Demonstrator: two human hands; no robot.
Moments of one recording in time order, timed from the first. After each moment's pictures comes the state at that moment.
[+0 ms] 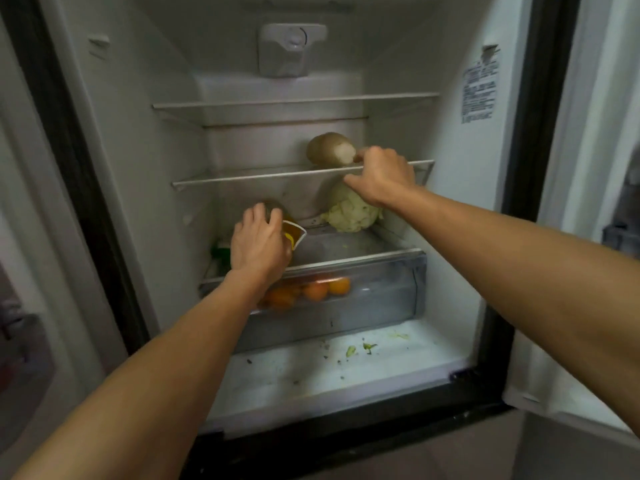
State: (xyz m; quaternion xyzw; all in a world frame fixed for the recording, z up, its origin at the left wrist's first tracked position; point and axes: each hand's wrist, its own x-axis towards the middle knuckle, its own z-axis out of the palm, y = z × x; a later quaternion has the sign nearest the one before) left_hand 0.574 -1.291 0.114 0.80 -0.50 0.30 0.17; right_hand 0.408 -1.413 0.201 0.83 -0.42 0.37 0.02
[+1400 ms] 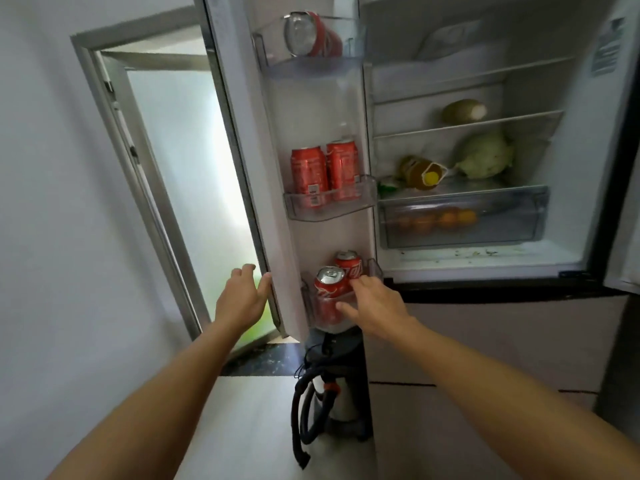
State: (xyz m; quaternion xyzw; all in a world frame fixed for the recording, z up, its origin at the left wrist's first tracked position) left_hand 0.550 -0.750 0.014 0.91 -0.29 0.14 0.27; right_hand 0.408 -0.947 -0.030 0.96 -0.20 0.19 -0.08
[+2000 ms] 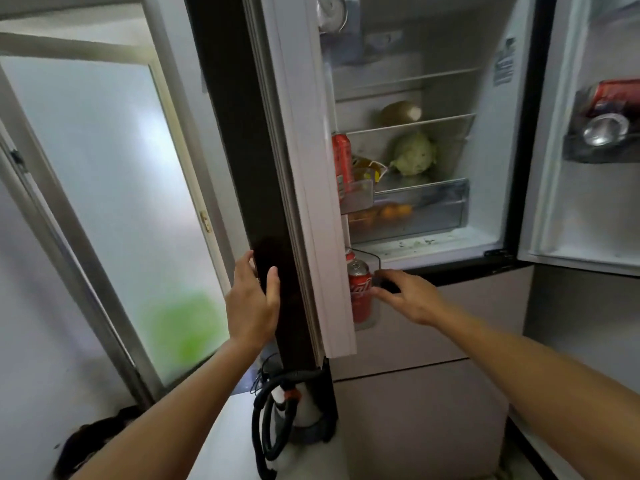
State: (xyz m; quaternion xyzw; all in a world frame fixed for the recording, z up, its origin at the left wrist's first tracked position) left_hand 0.522 -0.805 -0.002 0.75 -0.39 0.21 0.49; right_hand 0.326 -1.012 -0.036 0.91 -0.32 0.20 -0.16
